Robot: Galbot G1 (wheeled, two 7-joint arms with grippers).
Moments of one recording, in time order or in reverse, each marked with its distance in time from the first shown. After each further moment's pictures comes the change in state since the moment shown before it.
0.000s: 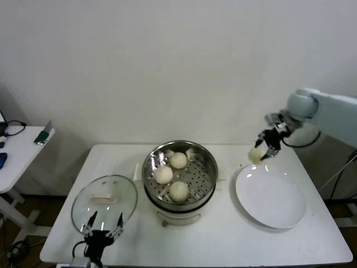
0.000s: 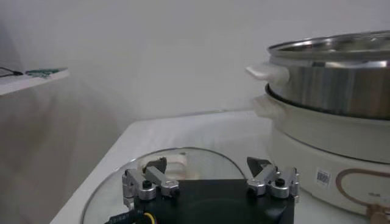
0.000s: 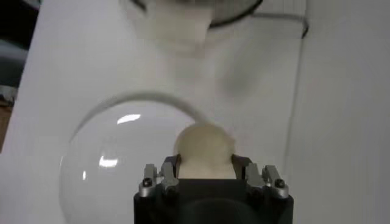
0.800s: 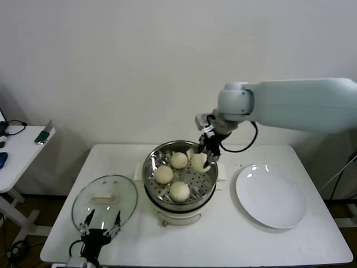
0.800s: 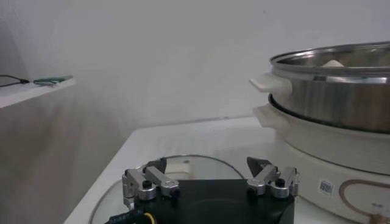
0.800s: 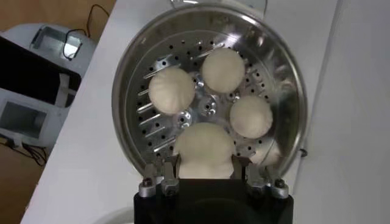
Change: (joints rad) left arm 0.014 0.004 -0.013 -0.032 -0.011 0.005 0.002; right arm 0.070 0.277 -0.071 0.286 0.264 -0.306 0.238
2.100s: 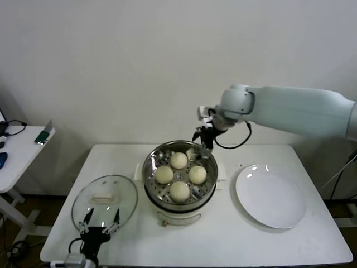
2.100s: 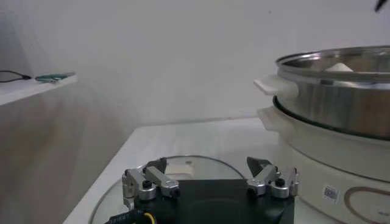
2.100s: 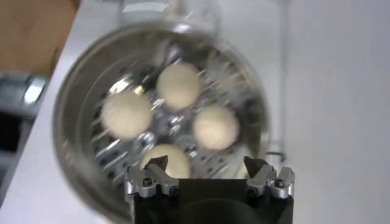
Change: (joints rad) left arm -0.015 0.014 0.001 -0.008 -0.031 0.033 -0.014; right arm -0.182 -0.111 0.262 -0.128 0.075 0.014 0.117
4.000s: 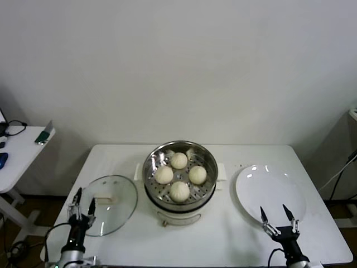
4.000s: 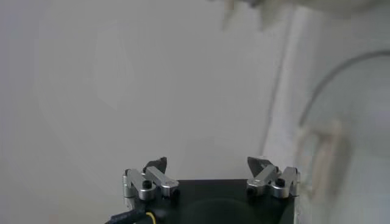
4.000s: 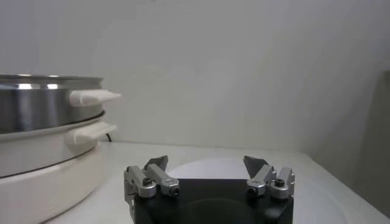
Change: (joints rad) left arm -0.142 0.183 0.012 0.322 1.178 -0.127 -0.437; right arm -2.455 0.215 2.107 0.353 -0.519 0.722 0.657
